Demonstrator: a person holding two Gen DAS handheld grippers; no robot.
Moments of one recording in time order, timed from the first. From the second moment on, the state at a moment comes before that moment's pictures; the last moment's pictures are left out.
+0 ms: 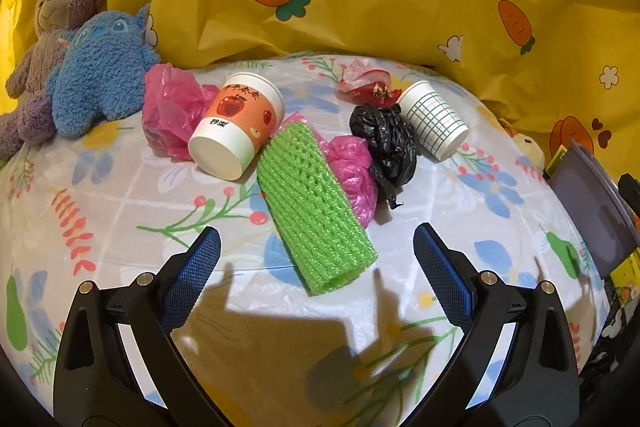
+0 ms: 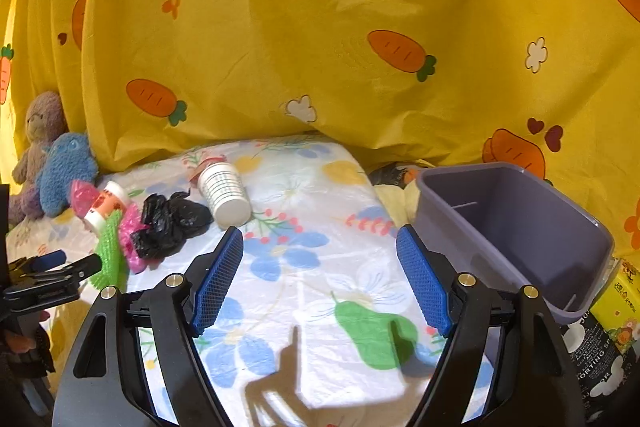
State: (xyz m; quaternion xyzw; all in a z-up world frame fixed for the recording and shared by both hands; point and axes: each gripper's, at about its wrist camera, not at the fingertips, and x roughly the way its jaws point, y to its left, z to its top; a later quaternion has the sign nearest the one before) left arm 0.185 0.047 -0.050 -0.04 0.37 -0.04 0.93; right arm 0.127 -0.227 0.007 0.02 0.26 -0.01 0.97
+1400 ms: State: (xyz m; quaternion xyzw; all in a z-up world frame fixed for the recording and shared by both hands) left arm 0.167 0.115 -0.015 -0.12 0.28 -0.06 0.95; right arm 0.262 -0.077 -0.053 -0.04 0.38 0.12 0.92
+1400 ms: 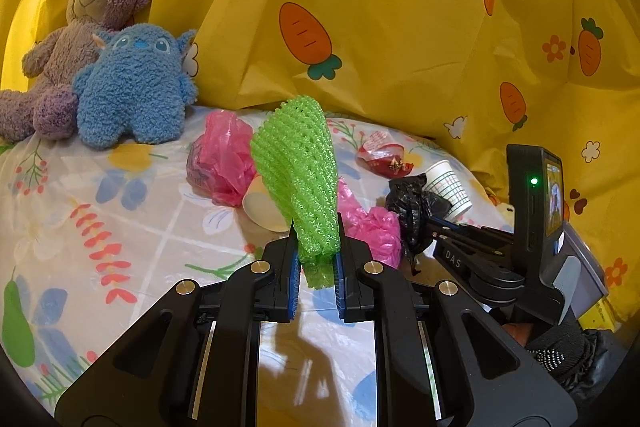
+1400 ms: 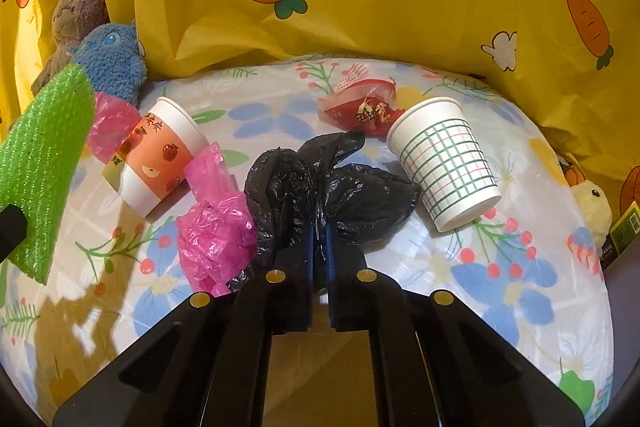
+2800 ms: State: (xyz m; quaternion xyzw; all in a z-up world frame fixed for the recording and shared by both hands) left arm 0.127 -0.153 0.065 -0.02 0.24 -0.35 0.91; right arm 0.101 -0.322 0.051 0.00 0.23 -0.08 0.97
